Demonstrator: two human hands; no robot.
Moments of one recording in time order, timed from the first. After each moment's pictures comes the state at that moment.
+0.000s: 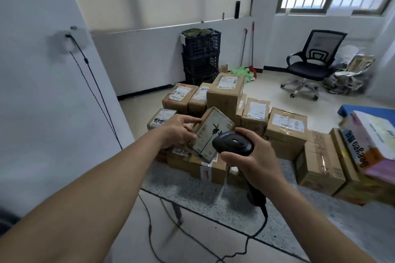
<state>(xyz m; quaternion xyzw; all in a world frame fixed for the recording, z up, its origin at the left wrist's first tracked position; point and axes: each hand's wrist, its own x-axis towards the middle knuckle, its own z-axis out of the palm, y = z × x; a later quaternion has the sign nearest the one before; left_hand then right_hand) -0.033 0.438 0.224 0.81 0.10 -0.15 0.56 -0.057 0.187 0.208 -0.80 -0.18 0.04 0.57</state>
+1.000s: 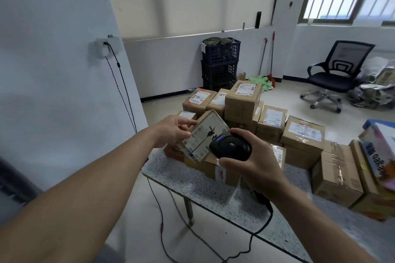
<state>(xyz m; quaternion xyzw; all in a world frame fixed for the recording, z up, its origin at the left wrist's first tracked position) -0.103 0.476 0.255 0.84 0.13 -0.10 0.52 -0.102 0.205 0.237 -0.77 -0.30 0.04 0.56</state>
